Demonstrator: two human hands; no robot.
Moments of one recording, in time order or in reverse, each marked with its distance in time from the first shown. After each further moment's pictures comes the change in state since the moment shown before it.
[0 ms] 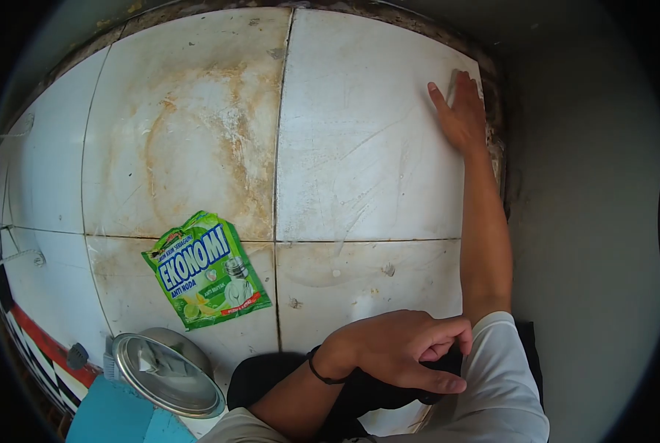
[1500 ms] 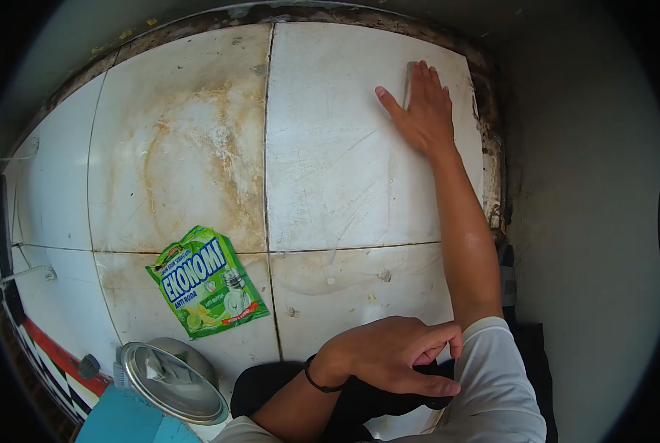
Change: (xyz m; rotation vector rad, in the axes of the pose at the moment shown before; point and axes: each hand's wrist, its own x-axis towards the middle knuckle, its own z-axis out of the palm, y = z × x) left_hand 0.005 0.000 0.005 0.080 0.039 -0.106; right_hand -0.019 -0.057 0.001 -0.027 -0.061 -0.078
